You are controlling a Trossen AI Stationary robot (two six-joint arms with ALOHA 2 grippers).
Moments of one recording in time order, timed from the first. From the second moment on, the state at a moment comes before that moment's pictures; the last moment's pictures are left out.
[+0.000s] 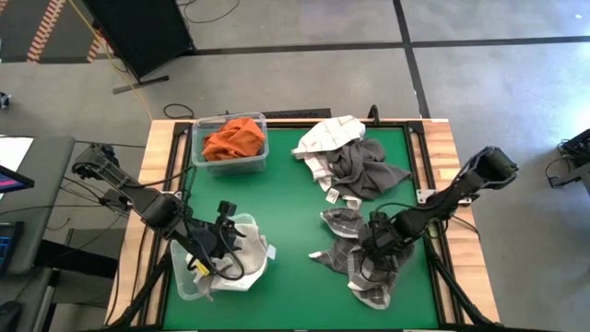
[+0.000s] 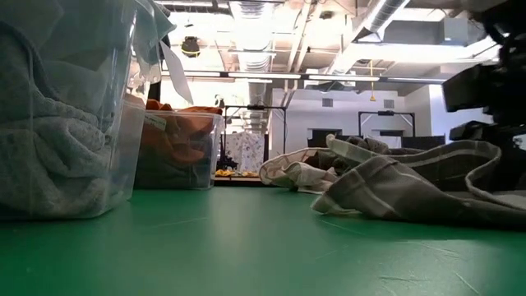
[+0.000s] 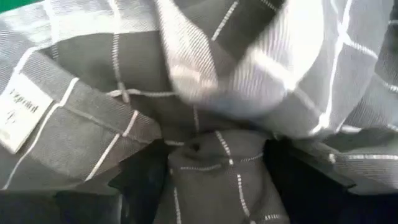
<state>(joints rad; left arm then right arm) -0.61 1.23 1.19 -0.81 -0.38 -0.08 0.51 1.46 0.62 -0.51 0.10 0.55</state>
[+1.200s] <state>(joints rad) -0.61 1.23 1.19 -0.87 -0.49 -0.11 0.40 1.49 0.61 -0.22 0.15 0.31</state>
